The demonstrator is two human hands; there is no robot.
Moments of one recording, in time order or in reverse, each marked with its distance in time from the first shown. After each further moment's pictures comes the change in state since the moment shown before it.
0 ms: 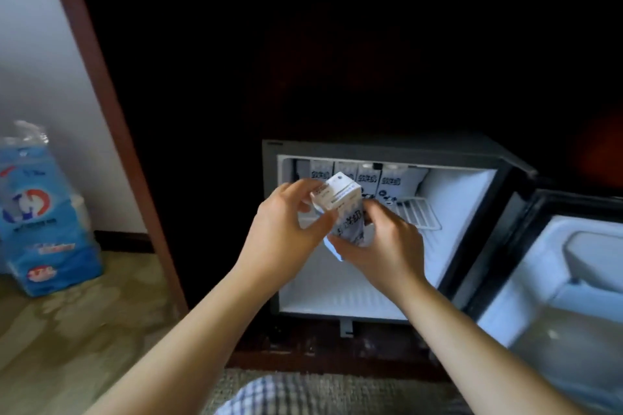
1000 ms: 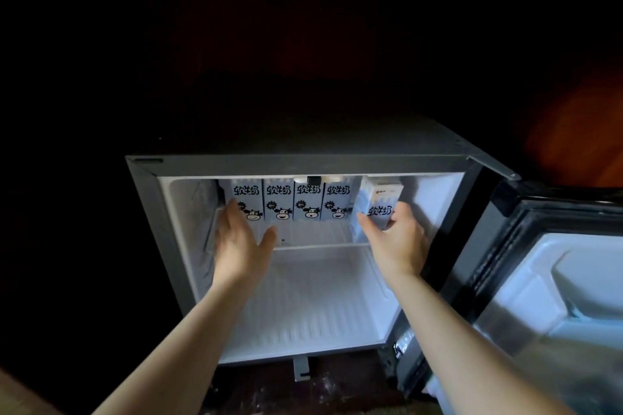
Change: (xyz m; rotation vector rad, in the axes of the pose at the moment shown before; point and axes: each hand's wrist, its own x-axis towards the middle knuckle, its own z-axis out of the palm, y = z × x) left_hand 0.091 -0.090 0.151 0.023 -0.017 -0.347; right_hand 0.060 0.174 0.055 -0.020 0.253 0.625
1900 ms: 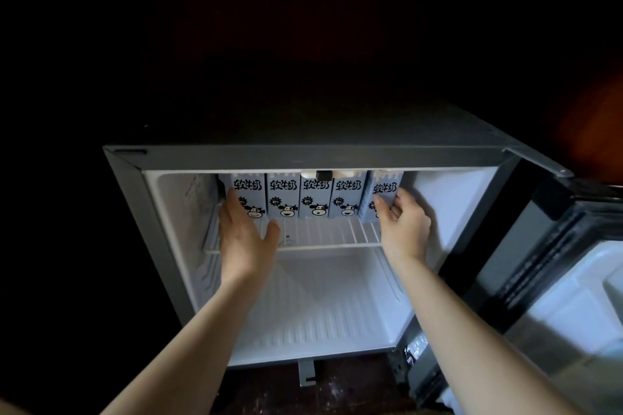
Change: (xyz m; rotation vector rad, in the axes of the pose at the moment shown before) left_hand 0.021 -0.012 0.026 -0.117 0.087 0.010; right_hand 0.025 0.009 0.033 0.201 -0.030 -0.006
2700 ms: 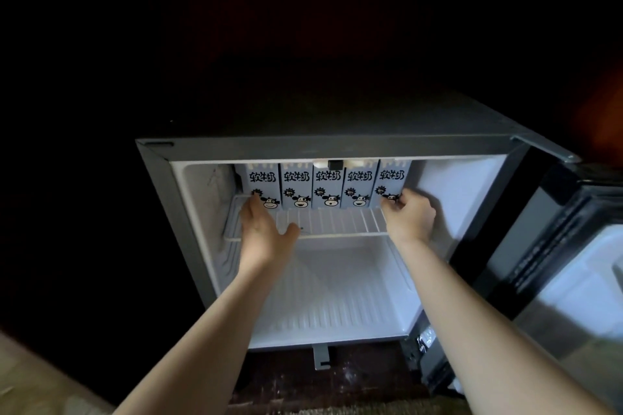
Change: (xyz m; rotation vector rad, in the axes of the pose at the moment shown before) left_hand -0.011 0.008 -0.010 0.096 -0.132 -0.069; right_hand 0.000 -0.005 0.005 -0.076 -0.084 0.121
